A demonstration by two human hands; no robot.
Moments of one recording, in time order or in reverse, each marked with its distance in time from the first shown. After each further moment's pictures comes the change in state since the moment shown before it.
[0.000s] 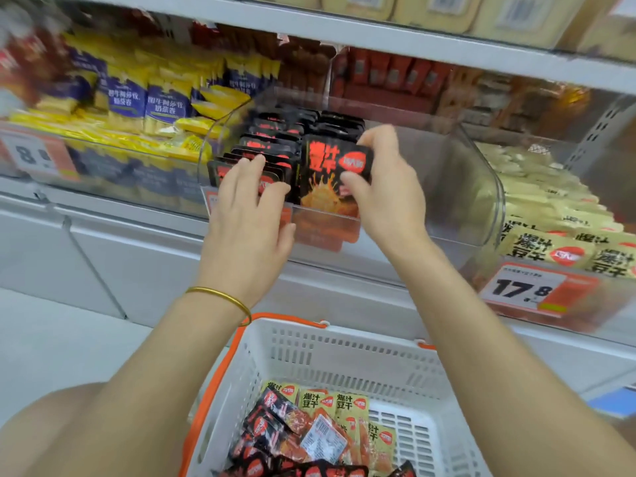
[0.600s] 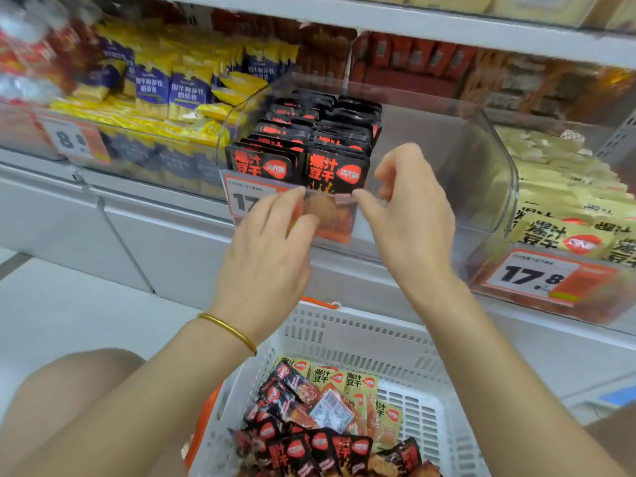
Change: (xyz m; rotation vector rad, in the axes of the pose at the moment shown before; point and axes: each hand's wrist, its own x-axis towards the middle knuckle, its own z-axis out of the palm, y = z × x) left_hand -0.032 0.022 -0.014 0.076 -0.064 0.144; right_hand -0.039 -0.009 -0.021 -0.037 0.063 0.017
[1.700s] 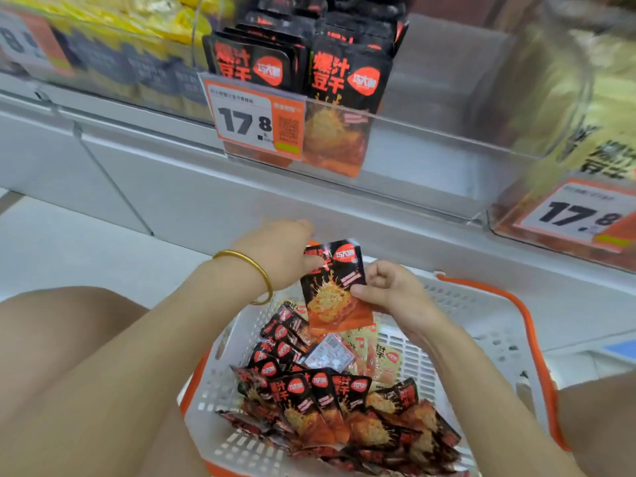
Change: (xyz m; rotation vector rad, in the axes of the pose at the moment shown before) left_hand -0.025 0.003 0.049 -0.105 -0.901 -0.259; right_hand -0.125 0.119 0.074 0.824 -0.757 0.729
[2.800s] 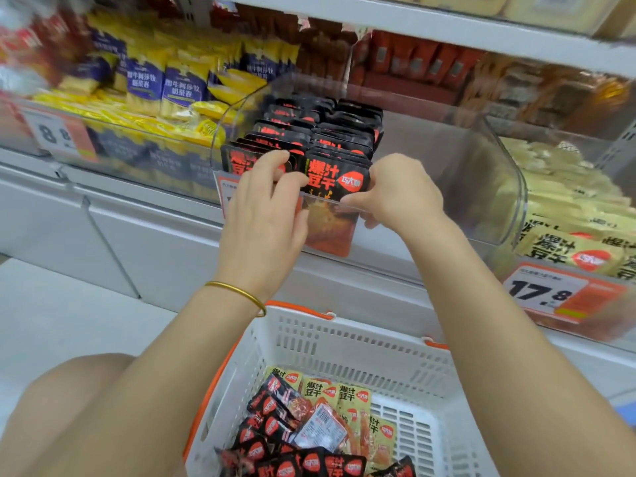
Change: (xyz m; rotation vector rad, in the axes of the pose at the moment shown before) left_hand 0.008 -0.004 -0.066 -0.130 0.943 0.171; right_hand 0.029 -0.217 0.015 -1.091 0.488 -0.226
